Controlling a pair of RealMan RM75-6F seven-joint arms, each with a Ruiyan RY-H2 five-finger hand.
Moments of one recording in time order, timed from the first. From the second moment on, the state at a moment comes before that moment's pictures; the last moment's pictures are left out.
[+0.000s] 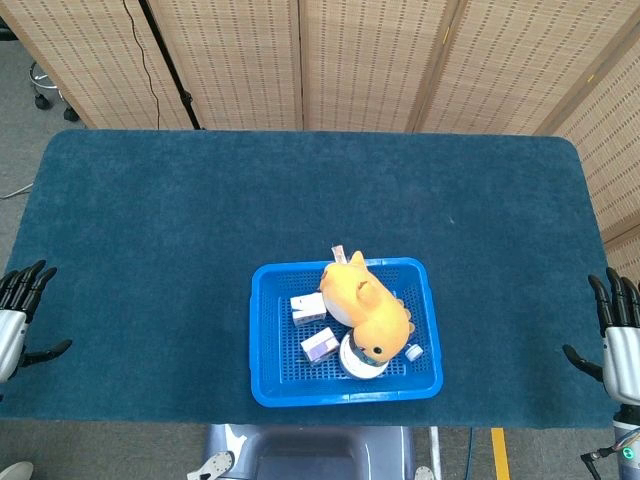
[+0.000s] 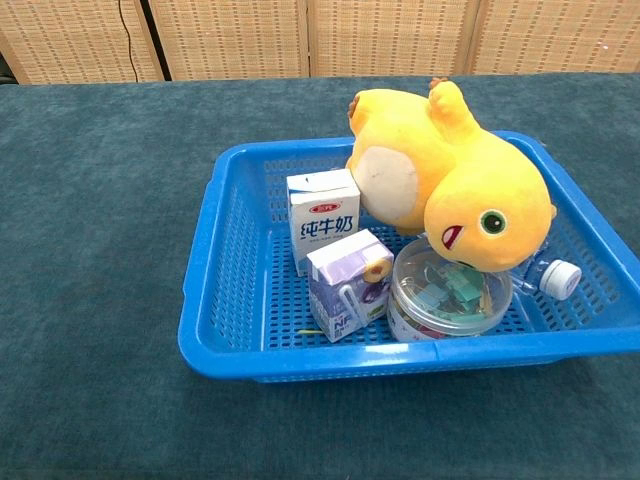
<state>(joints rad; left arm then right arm) -0.20 -1.14 0.08 -1.43 1.49 1.54 -0.21 0.04 -1.15 0.13 -1.58 -1.48 1.61 -0.12</state>
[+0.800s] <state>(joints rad) -0.27 -1.07 0.03 -1.61 1.72 1.56 -0.14 0.04 -1.11 0.12 -1.63 -1.48 1.58 -0.06</state>
